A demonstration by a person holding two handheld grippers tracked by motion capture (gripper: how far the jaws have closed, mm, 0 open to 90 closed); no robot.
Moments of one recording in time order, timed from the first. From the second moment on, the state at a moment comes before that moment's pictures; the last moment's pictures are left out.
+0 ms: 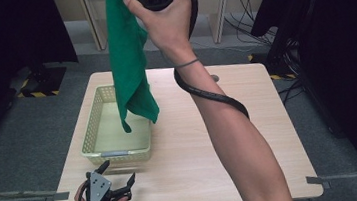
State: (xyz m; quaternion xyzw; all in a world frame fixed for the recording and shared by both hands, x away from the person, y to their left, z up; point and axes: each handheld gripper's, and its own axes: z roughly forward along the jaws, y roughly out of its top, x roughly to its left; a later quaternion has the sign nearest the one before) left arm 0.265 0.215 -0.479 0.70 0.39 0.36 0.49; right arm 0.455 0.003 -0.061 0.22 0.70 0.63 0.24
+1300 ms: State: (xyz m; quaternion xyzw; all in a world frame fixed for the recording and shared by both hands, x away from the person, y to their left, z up) left arm 0.265 0.214 -0.479 0.70 0.39 0.36 0.49; right arm 0.453 -0.014 -0.053 0.22 0.70 0.63 0.26
